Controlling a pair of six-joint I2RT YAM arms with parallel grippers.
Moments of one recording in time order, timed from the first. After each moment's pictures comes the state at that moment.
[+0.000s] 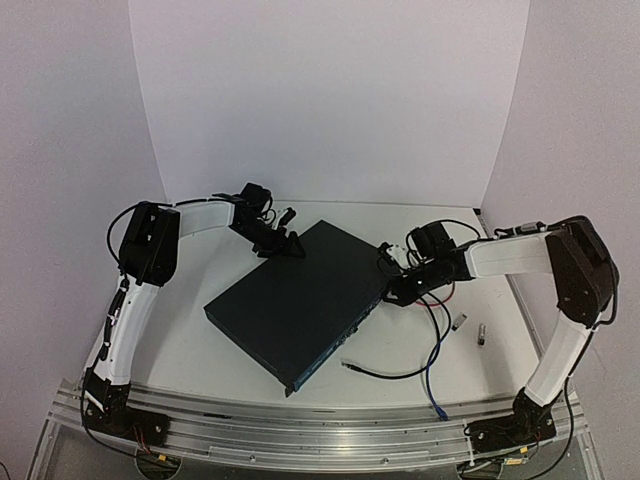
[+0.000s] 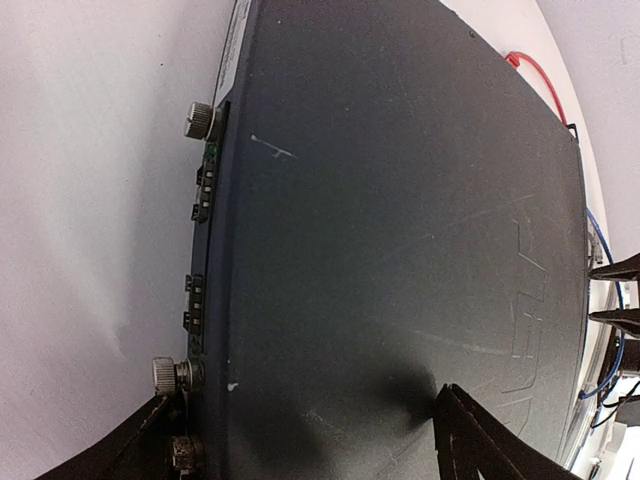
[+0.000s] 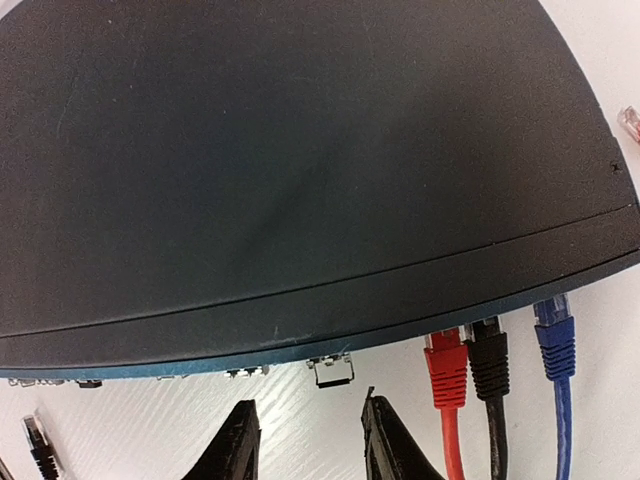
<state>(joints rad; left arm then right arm) -0.46 2.50 2.07 -0.60 0.59 -0.13 0.50 1.79 1.02 -0.23 -0.24 -0.10</state>
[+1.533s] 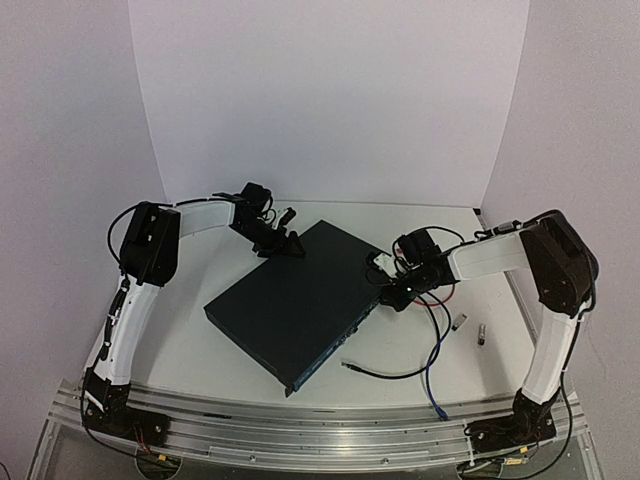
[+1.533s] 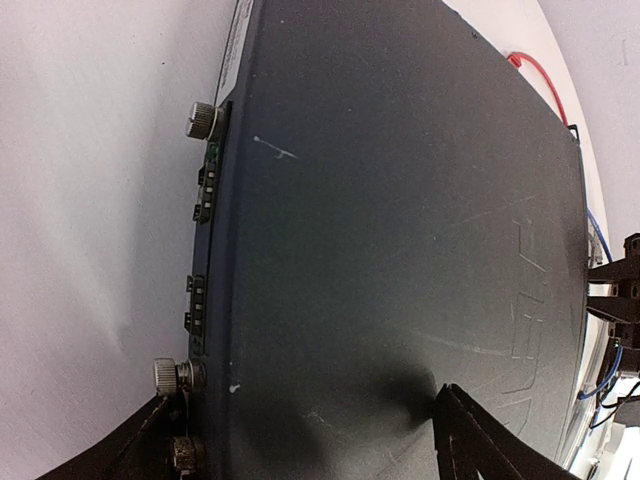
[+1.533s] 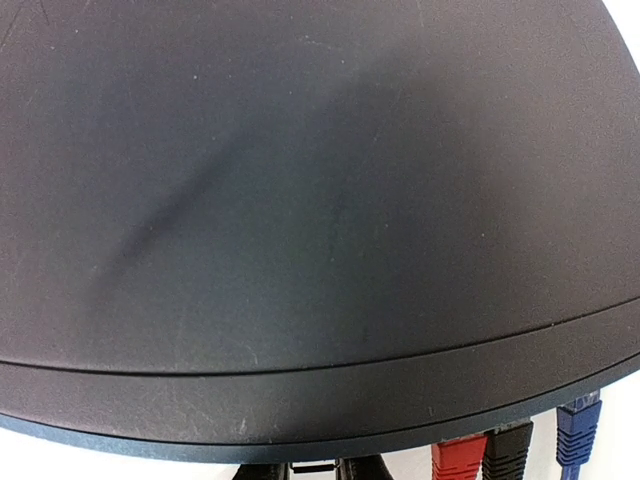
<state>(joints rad) -0.46 2.50 2.09 -0.62 0.59 -0.13 0.53 1.91 1.07 -0.17 -0.15 -0.23</state>
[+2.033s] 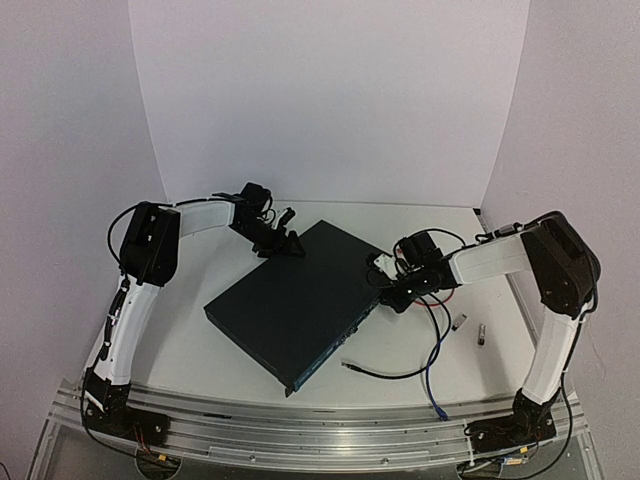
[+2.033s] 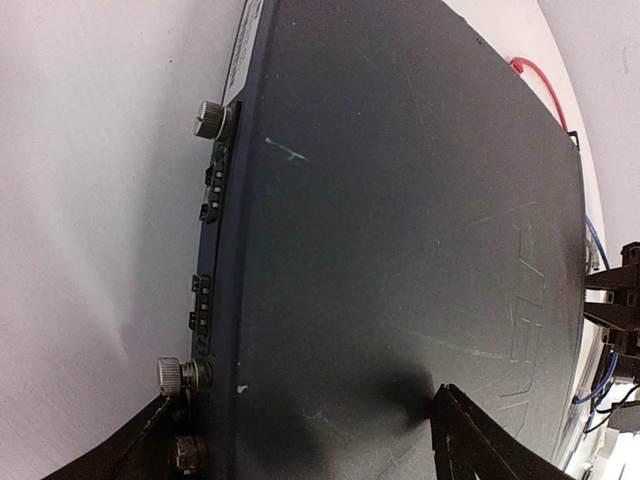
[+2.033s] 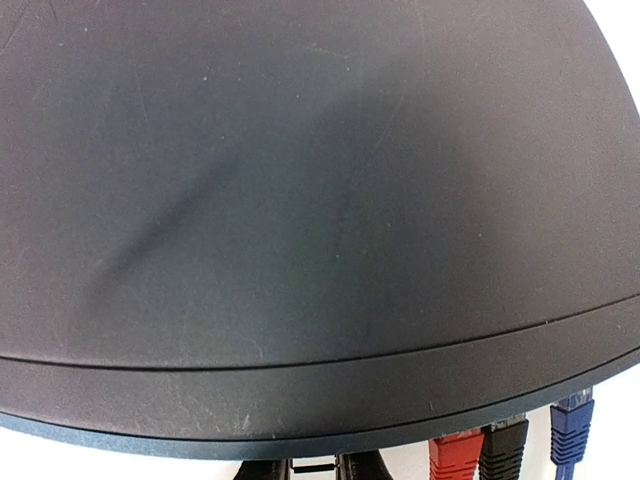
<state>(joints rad) -0.45 2.51 2.09 -0.61 0.59 -0.15 0.54 1.90 1.03 -0.11 -0.13 -0.25</state>
